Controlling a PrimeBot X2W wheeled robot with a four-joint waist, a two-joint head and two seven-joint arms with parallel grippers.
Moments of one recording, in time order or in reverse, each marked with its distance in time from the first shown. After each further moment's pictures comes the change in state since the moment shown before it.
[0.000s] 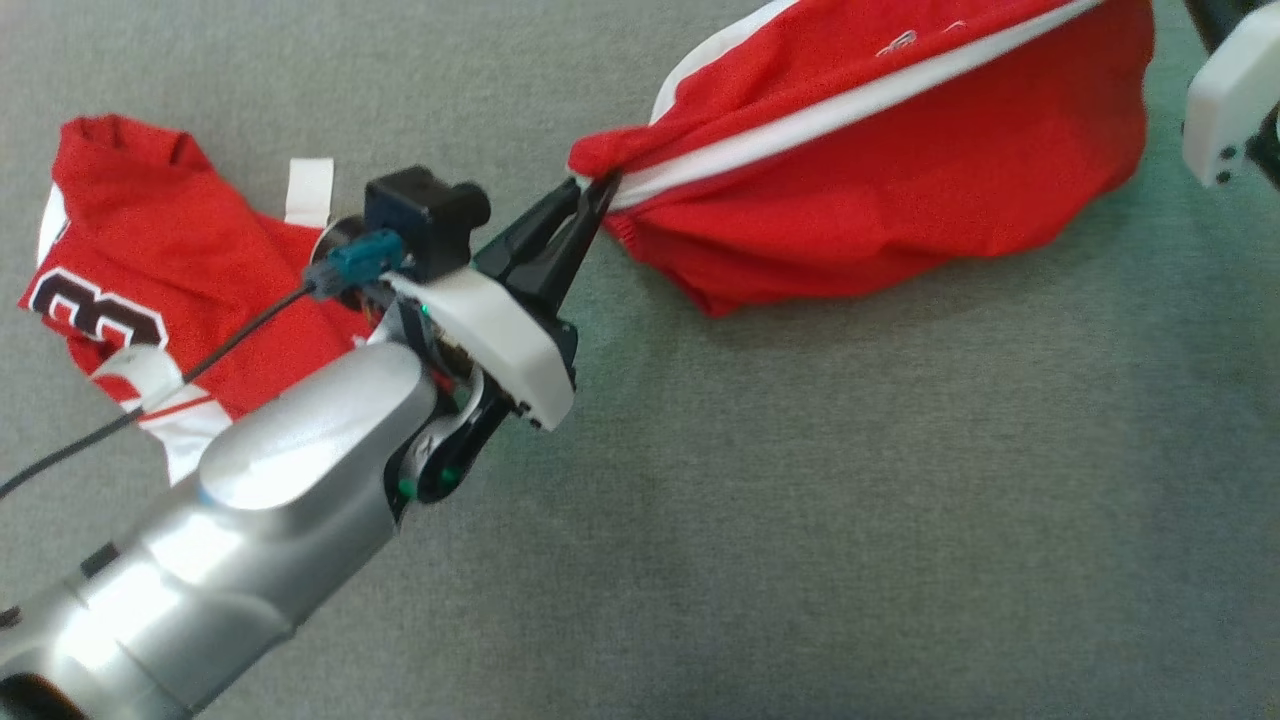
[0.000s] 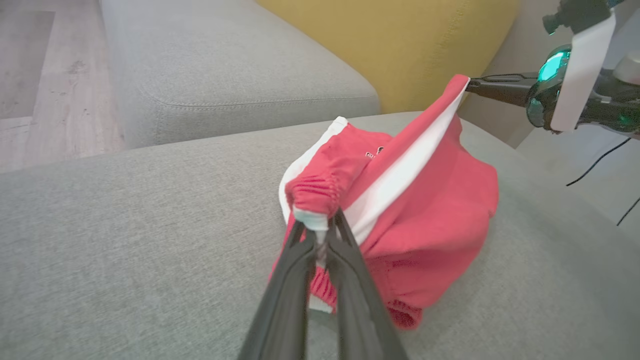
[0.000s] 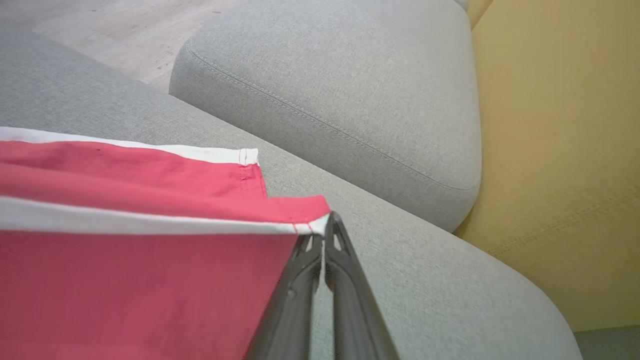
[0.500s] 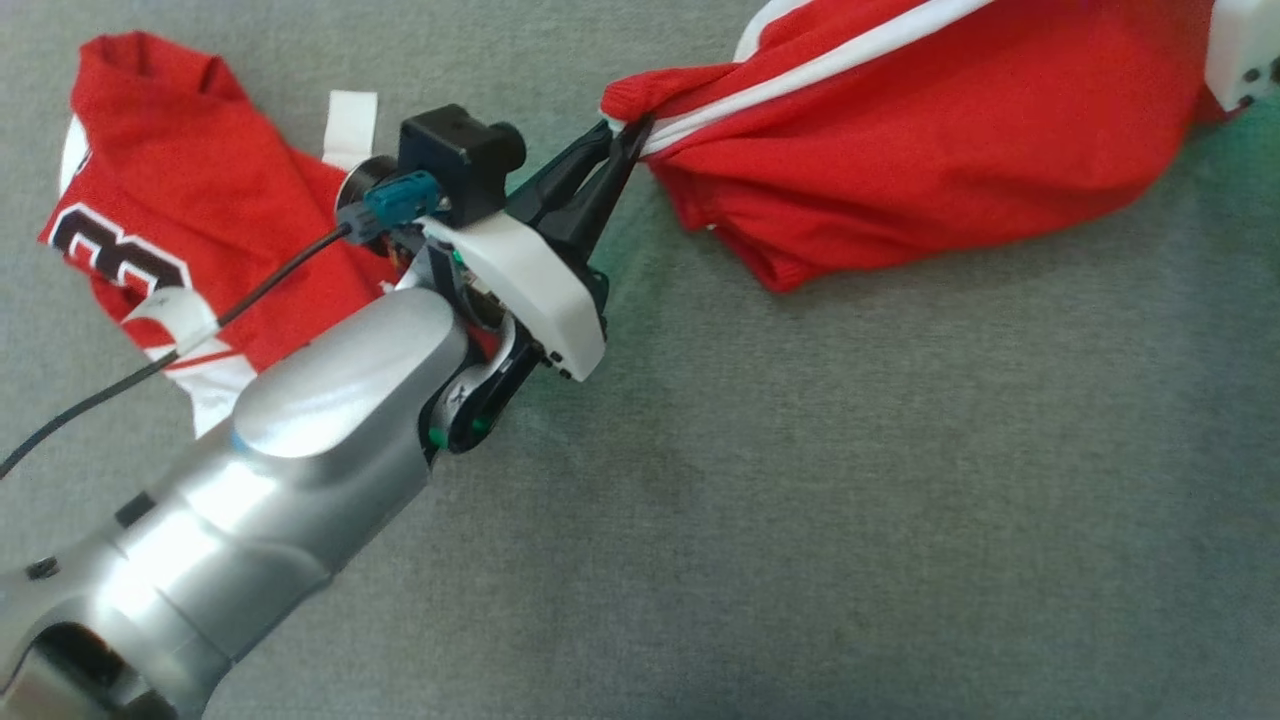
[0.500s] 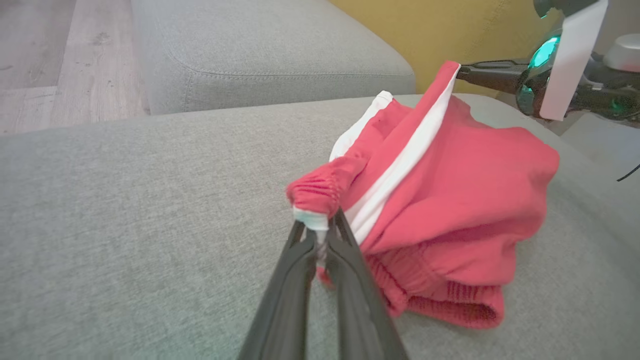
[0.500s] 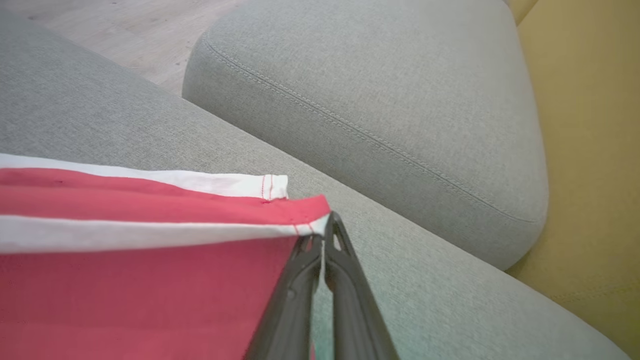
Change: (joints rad) left arm -0.094 -0.086 -0.001 0.115 0.023 -0.031 -0.003; right arm -0.179 0.040 0.115 0.182 0.030 0.000 -0.086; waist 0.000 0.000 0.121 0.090
